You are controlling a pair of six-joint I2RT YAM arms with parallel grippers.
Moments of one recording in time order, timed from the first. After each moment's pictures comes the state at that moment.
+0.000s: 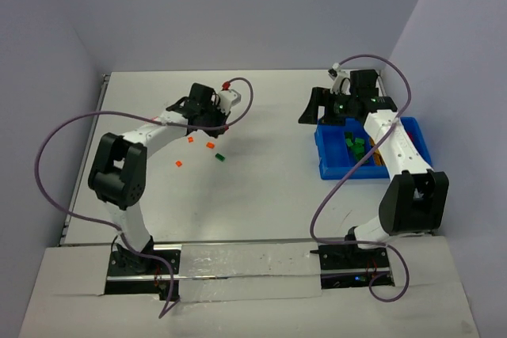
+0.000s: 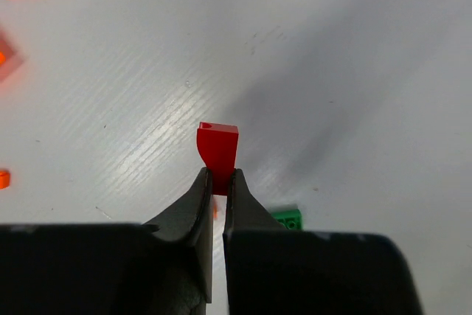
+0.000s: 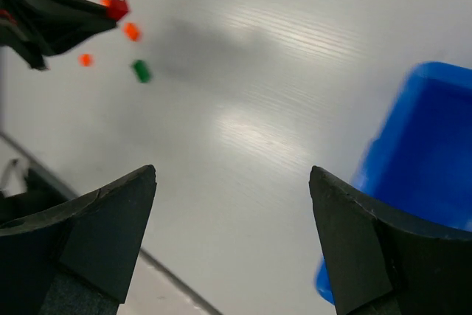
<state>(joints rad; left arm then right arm) -0.45 1.88 1.33 -0.32 0.21 0.27 0.03 1.48 1.28 -0.66 -0.54 0.12</state>
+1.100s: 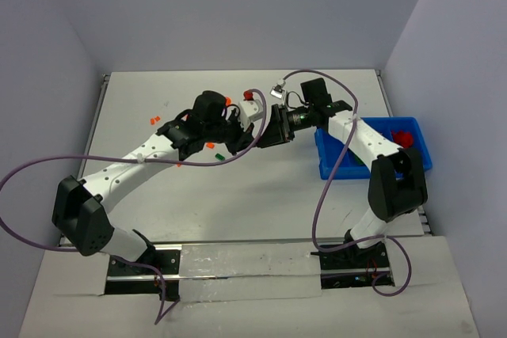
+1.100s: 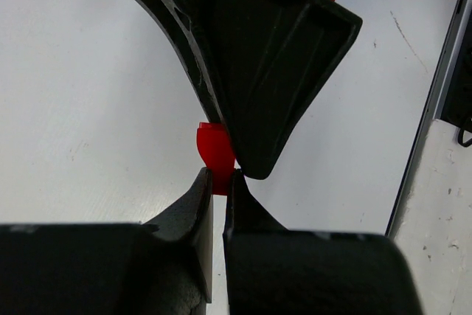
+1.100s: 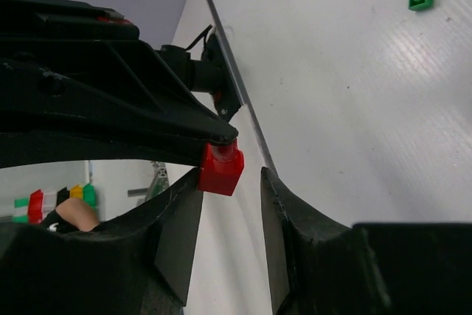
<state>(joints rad) -0.74 1.46 1.24 -0.34 0.42 0.19 0.33 1.63 1.24 -0.48 -1.12 0.31</state>
